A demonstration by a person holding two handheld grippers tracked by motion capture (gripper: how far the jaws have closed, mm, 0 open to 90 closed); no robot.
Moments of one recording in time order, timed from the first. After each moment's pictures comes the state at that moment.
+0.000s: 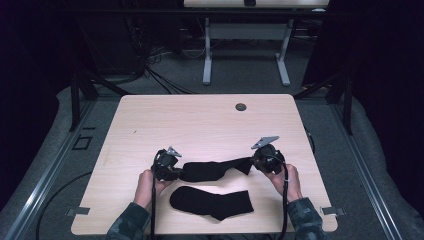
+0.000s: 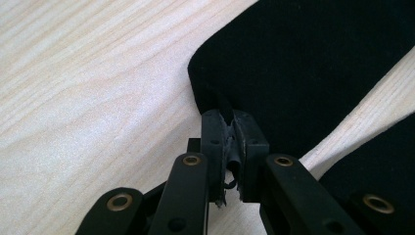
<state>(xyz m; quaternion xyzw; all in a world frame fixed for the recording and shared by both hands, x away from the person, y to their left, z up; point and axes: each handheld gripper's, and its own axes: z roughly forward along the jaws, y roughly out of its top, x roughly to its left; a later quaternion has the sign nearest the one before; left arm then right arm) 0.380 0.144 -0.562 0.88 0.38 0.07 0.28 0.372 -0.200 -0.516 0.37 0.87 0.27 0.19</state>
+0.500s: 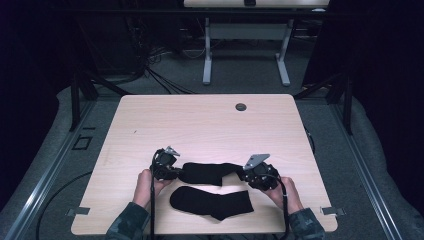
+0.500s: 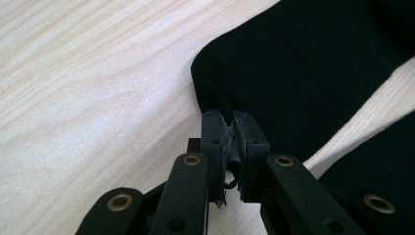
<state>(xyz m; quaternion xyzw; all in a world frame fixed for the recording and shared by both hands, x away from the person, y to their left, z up) 0.383 0.150 -0.562 0.88 0.39 0.05 0.28 0.333 -0.184 -0.537 0.27 0.91 0.25 0.15</state>
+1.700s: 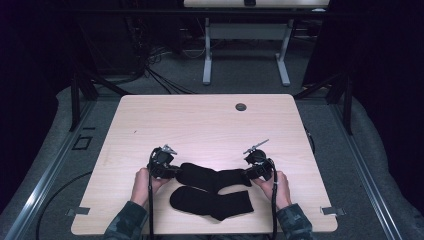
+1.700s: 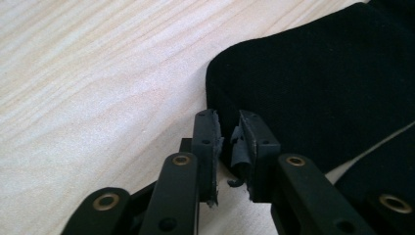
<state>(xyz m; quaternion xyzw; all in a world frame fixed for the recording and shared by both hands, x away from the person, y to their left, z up) 0.388 0.157 -0.562 0.87 0.39 0.06 0.28 0.377 -0.180 -0.552 0.45 0.86 0.22 0.04</state>
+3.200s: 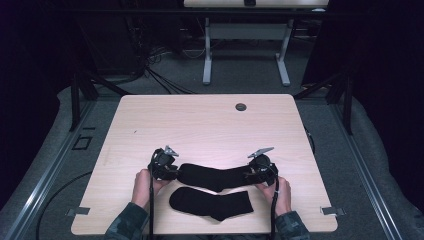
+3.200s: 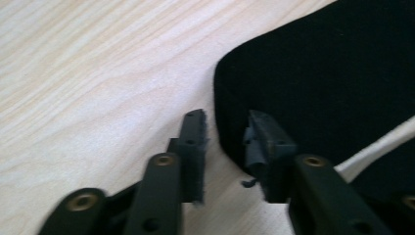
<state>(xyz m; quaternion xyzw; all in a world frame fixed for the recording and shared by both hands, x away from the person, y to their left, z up) 0.383 0.152 -0.562 0.88 0.39 0.10 0.26 0.361 -0.189 -0.562 0.47 0.84 0.25 0.13</state>
